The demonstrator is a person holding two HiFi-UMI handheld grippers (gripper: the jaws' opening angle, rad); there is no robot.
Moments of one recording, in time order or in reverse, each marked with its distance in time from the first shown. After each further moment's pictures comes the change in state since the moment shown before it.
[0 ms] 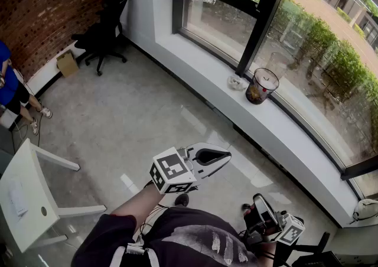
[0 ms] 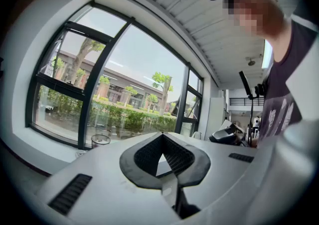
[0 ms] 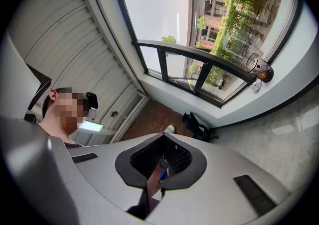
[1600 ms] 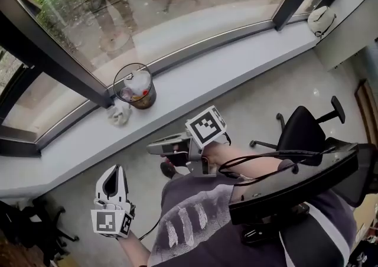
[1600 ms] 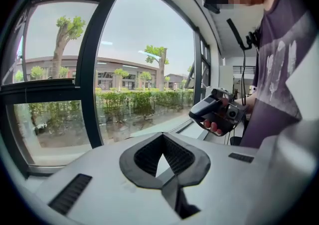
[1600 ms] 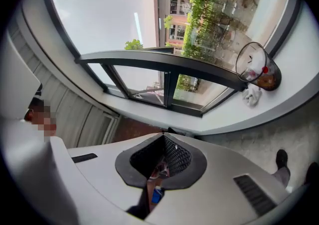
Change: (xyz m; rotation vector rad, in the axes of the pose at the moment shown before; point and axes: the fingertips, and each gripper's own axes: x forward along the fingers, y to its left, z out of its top) left arm 0.198 0.459 0.031 0.209 0.314 0.024; right arm 0.334 -0.331 0.296 0.266 0.021 -0.169
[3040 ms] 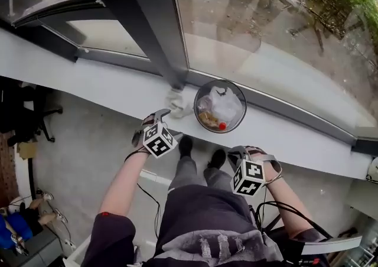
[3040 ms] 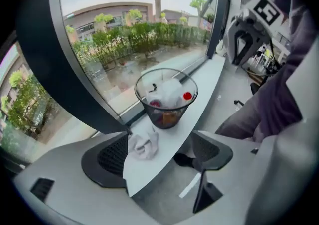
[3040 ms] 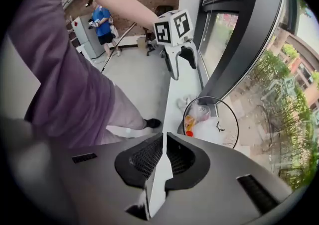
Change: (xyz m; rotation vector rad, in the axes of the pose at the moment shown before) left arm 0.254 0.193 -0.217 0.108 0.754 -0.038; right arm -0.031 -0.270 0.121 -1.406 1.290 -0.540
